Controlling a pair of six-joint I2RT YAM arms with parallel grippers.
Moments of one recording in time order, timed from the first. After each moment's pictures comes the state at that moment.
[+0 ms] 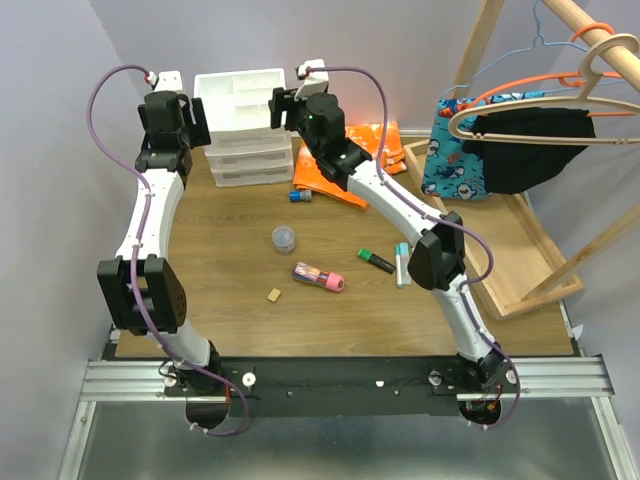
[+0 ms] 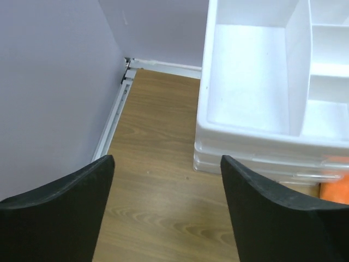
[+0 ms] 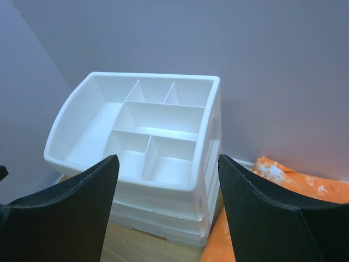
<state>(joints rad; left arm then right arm) 0.06 1.59 1.53 -0.26 -0.19 -0.02 0.75 2.30 2.34 0.04 0.32 0.12</state>
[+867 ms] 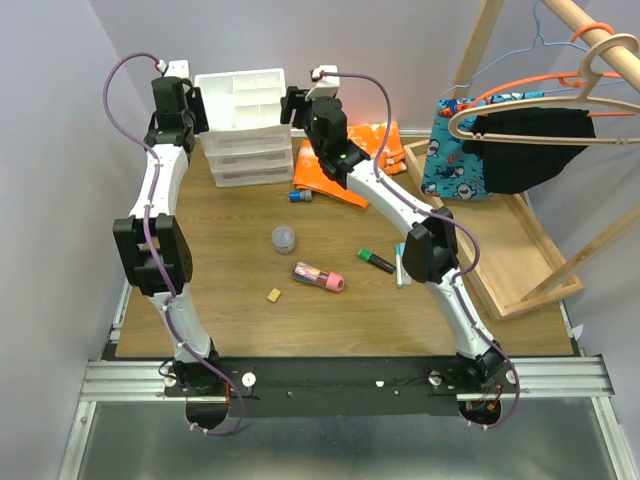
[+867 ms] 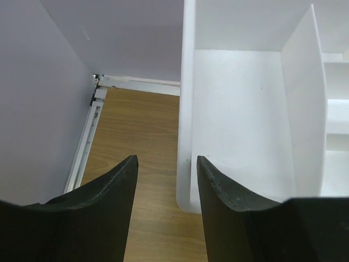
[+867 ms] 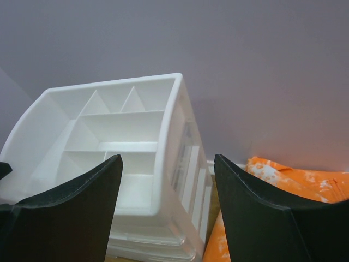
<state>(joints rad) 0.09 1.94 1.84 -0.25 -0.07 -0.04 0.70 2.45 2.40 0.16 0.37 0.20</state>
